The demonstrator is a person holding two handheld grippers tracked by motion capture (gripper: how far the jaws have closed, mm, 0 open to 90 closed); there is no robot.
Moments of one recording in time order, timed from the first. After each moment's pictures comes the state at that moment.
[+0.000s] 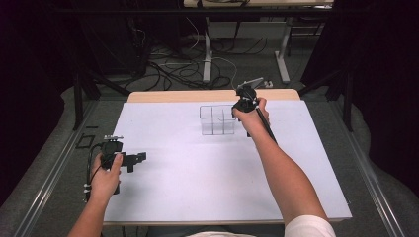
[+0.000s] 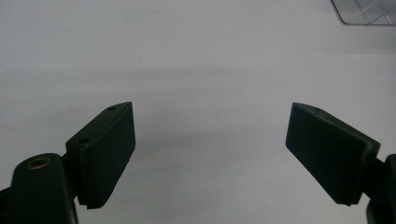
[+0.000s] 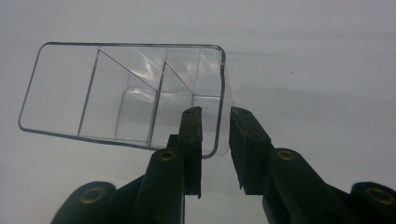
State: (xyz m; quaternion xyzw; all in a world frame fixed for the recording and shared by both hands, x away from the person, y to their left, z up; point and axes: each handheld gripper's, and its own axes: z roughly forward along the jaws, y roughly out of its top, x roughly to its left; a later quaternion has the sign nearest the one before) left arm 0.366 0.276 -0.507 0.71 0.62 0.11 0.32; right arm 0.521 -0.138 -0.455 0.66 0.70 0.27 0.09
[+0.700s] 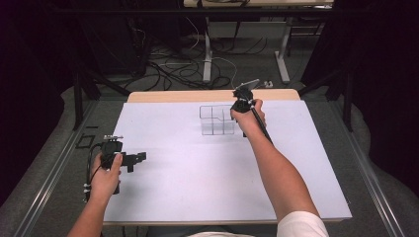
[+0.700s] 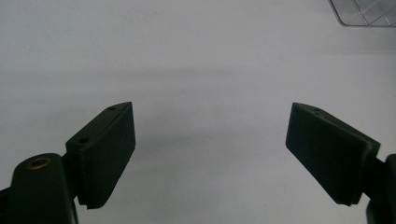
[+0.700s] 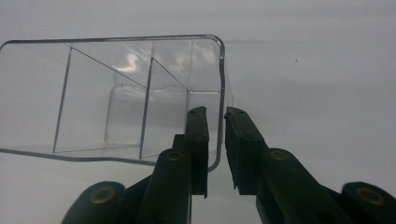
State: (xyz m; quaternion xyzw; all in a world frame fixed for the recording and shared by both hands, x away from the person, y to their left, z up) left arm 0.366 0.276 -0.506 0.70 0.62 0.11 0.32; right arm 0.531 -0.130 -0.467 0.68 0.69 0.23 0.08
